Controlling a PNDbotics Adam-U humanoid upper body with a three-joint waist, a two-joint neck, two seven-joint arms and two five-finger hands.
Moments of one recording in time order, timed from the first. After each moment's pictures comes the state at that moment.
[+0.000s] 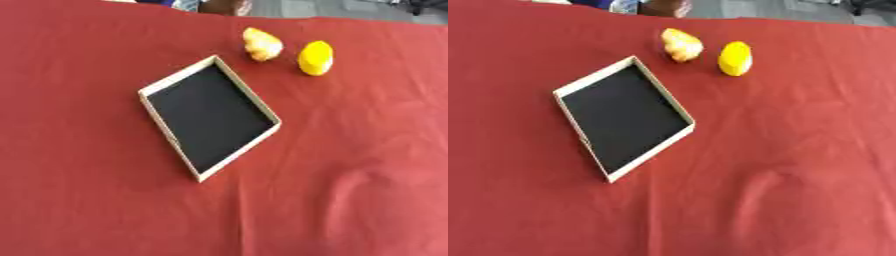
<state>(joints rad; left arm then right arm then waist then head) -0.25 0.31 0.27 -1.98 -0.03 -0.45 0.33 -0.89 -0.98 -0.03 -1.07 0.00 -0.60 0.48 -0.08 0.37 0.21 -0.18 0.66</state>
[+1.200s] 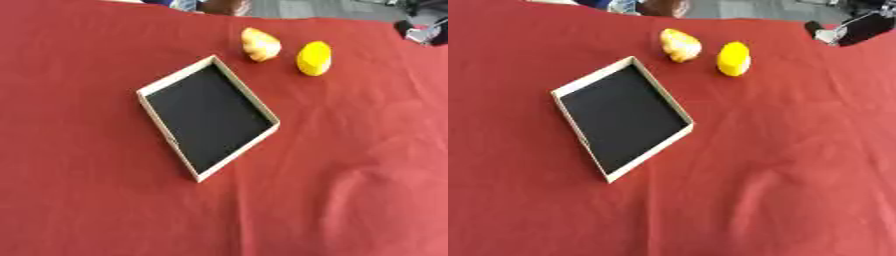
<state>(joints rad) -0.25 0.30 0.26 -1.98 0.00 -0.44 0.30 -0.88 -0.97 0.09 -0.99 0.38 -0.70 0.47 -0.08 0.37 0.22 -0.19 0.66</state>
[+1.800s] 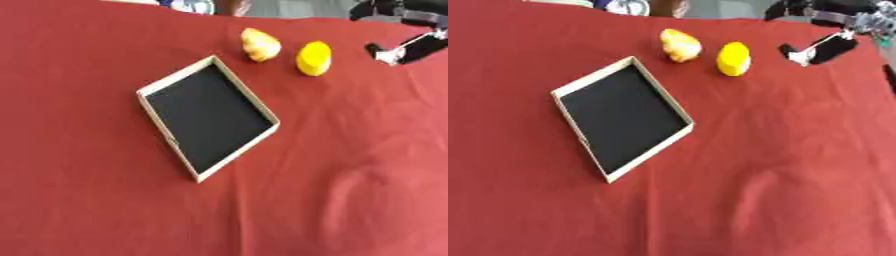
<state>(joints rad) -0.25 0.30 0.25 -1.98 0.01 -0.44 0.28 -0.95 -0.84 0.12 -0.88 0.69 -0.80 0.37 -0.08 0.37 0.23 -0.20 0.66</state>
